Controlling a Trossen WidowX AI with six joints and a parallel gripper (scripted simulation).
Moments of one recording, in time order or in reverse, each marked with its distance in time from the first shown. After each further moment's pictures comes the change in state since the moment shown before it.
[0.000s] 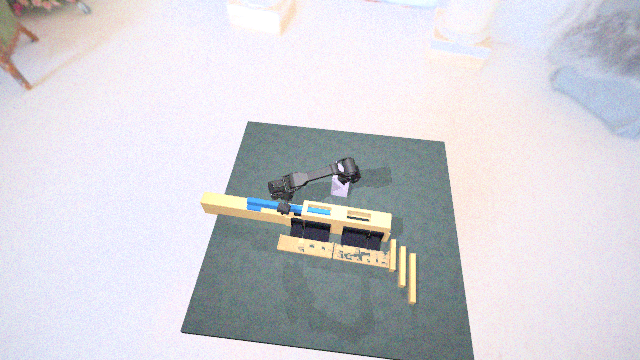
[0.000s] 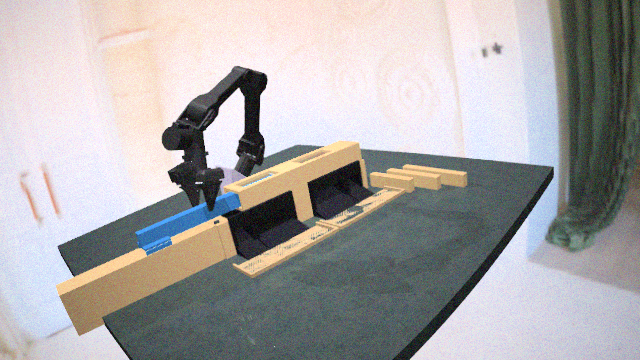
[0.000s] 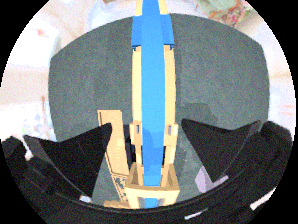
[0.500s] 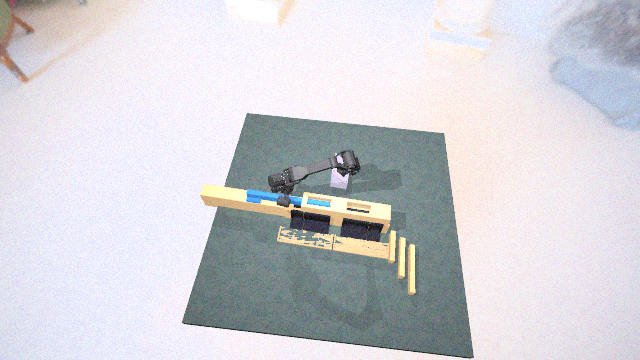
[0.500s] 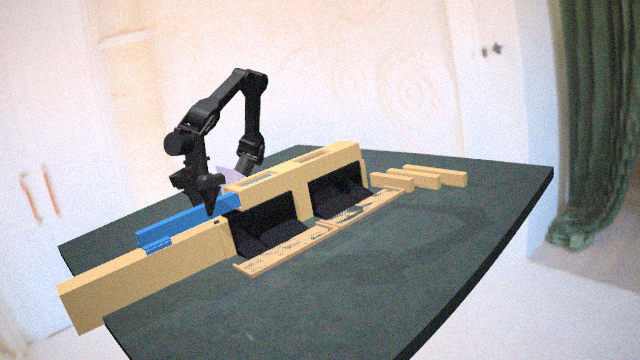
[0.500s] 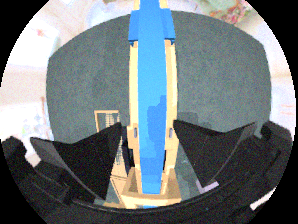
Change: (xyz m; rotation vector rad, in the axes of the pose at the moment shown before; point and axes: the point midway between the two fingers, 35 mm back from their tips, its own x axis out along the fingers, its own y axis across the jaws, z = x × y) arm 0.013 -0.003 -0.003 0.001 -0.001 -0.002
